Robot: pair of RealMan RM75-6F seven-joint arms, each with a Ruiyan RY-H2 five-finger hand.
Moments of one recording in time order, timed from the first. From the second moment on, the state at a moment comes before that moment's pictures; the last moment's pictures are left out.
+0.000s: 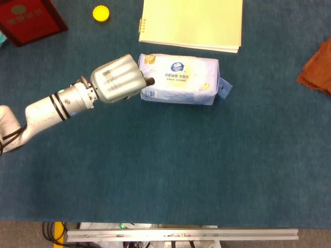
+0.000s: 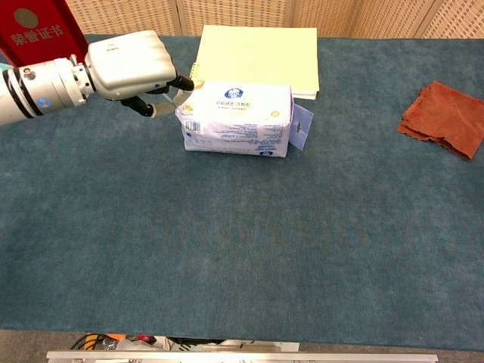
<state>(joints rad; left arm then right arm) -0.97 -1.49 0.10 -0.94 1.89 1.21 -0.17 0.20 -0.94 0.12 -1.85 -1.51 1.42 -0.26</state>
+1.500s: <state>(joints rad) -1.04 -1.59 0.08 -0.90 1.81 1.10 -0.11 0.20 -0.94 0.13 -1.82 -1.50 1.44 -0.21</state>
